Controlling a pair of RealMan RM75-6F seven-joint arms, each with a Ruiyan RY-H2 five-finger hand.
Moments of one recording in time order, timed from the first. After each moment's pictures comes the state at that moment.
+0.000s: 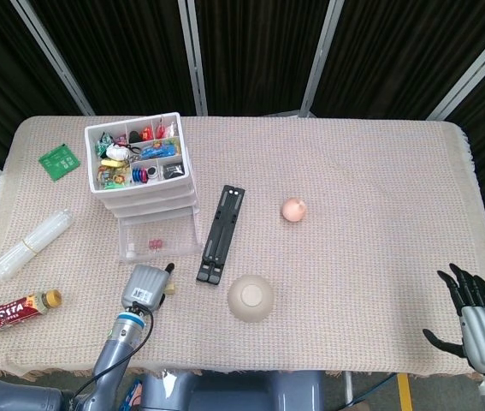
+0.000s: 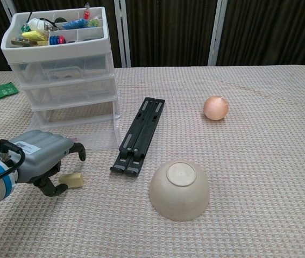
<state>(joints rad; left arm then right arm) -0.62 -1.74 -0.03 -1.72 0.83 1.31 1.04 -0.02 -1.05 0.01 -1.78 -1.52 1.50 -0.03</state>
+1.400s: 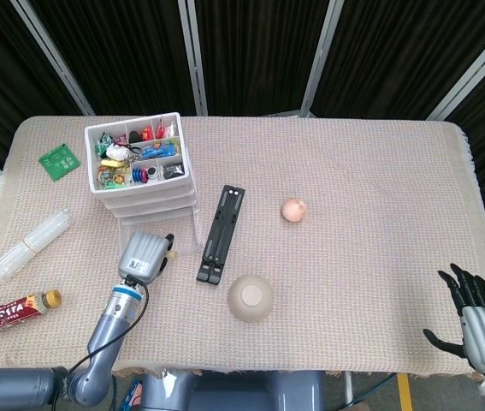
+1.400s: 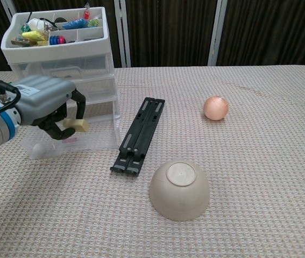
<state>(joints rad) -0.68 -1.64 -0.15 -1.70 0.96 1.28 0.95 -0.02 -1.05 0.01 -1.78 -1.51 1.50 -0.03</state>
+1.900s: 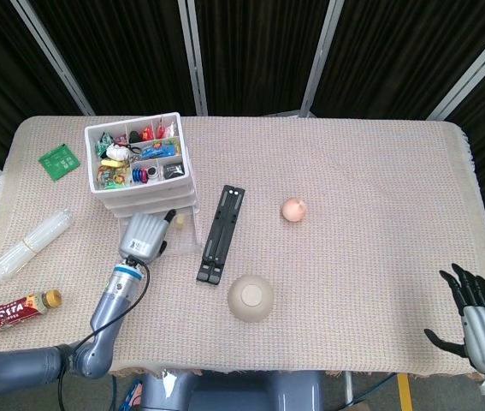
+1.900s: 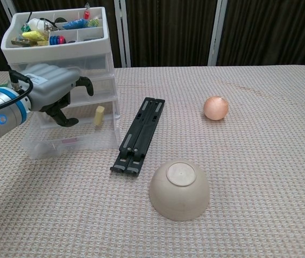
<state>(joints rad) -0.73 -1.65 -0.17 -1.52 1.00 1.20 0.85 -0.02 -1.04 0.01 -1.79 -1.51 1.49 -0.03</state>
